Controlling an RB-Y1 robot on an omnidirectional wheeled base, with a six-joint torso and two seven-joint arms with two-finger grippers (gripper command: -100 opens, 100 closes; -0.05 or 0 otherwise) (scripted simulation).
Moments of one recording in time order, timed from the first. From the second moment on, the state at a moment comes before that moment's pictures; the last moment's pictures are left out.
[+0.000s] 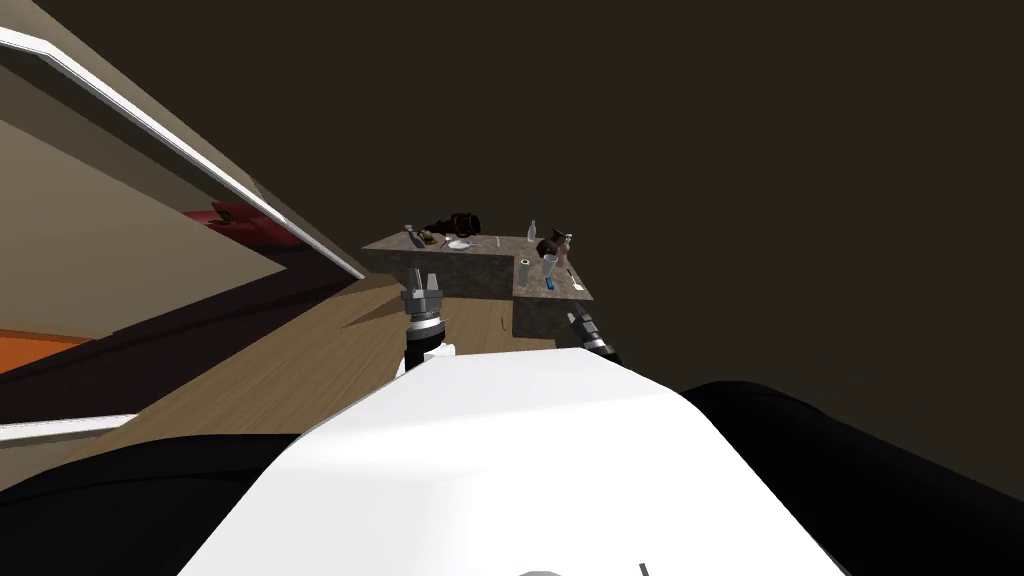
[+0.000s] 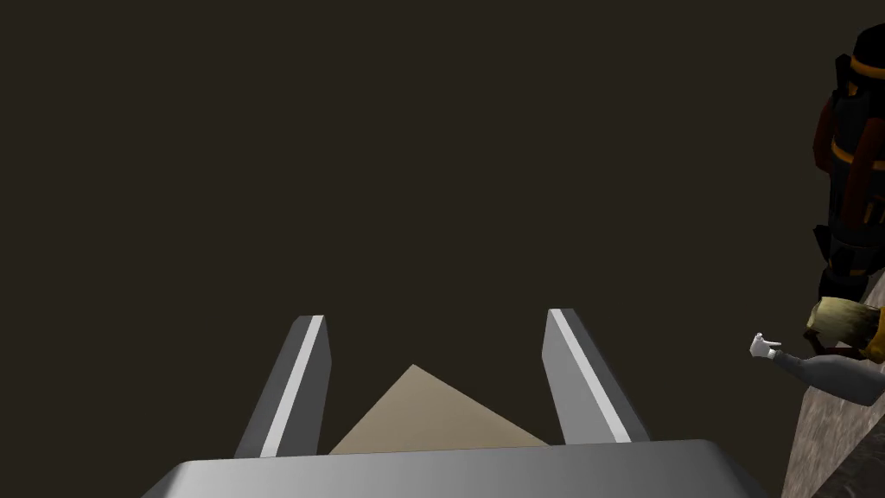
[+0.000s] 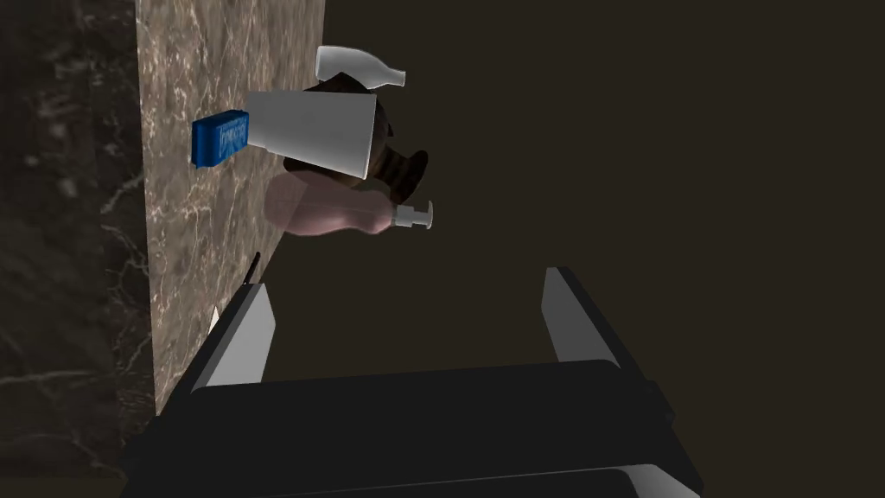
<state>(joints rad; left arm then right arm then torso) 0.53 0.00 -0.07 -2.22 -0.03 -0.57 0.05 0.82 -0.46 0.02 -2.10 -0.08 -0.36 -0.10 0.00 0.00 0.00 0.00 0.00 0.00</state>
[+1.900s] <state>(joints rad) 0.53 0.00 -0.07 -2.22 -0.03 -0.57 0.05 1.08 -1.01 0.12 -1.83 -0.31 -0.30 -0.22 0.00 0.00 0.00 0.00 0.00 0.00</state>
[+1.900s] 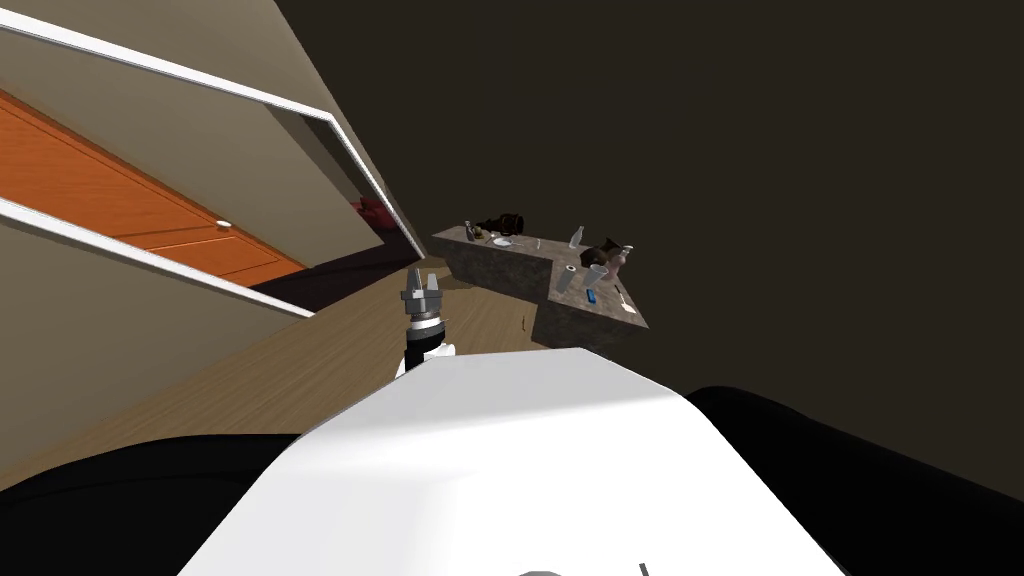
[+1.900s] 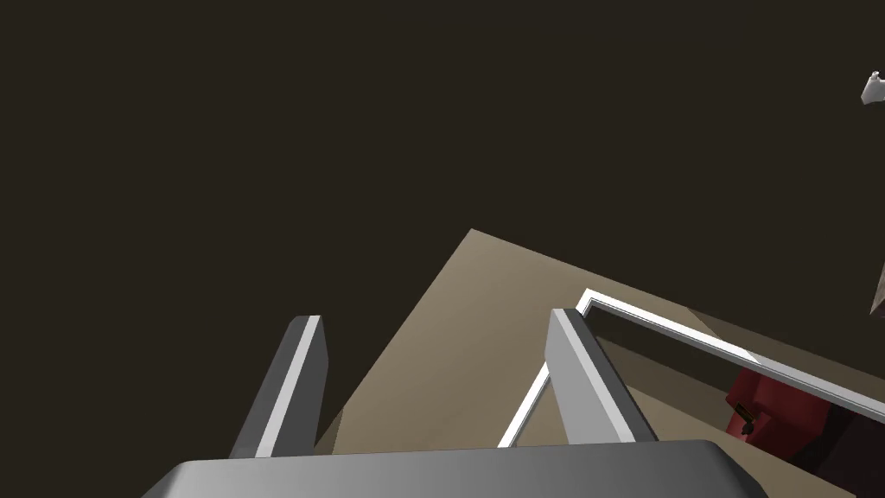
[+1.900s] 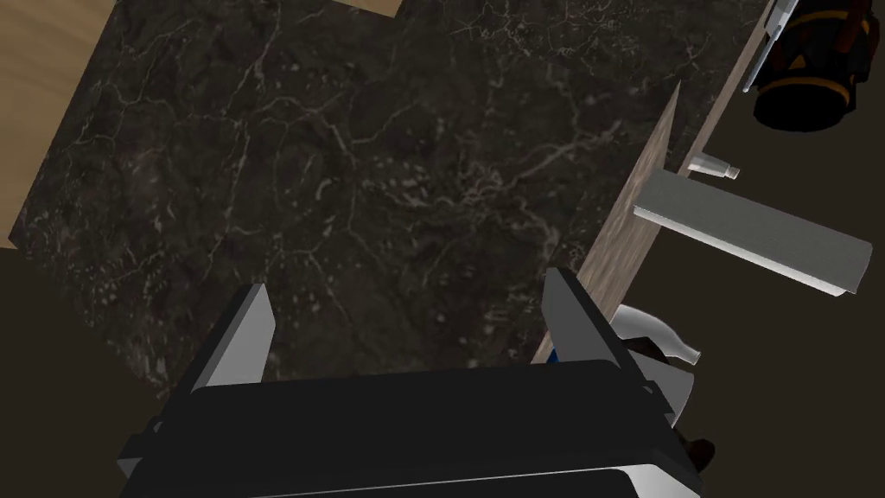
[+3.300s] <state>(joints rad) 0.53 0.00 -0.07 -2.22 -0.03 -0.57 0.05 1.23 -1.45 0.21 -1.66 -0.50 -0.24 -0.27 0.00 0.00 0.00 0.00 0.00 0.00</state>
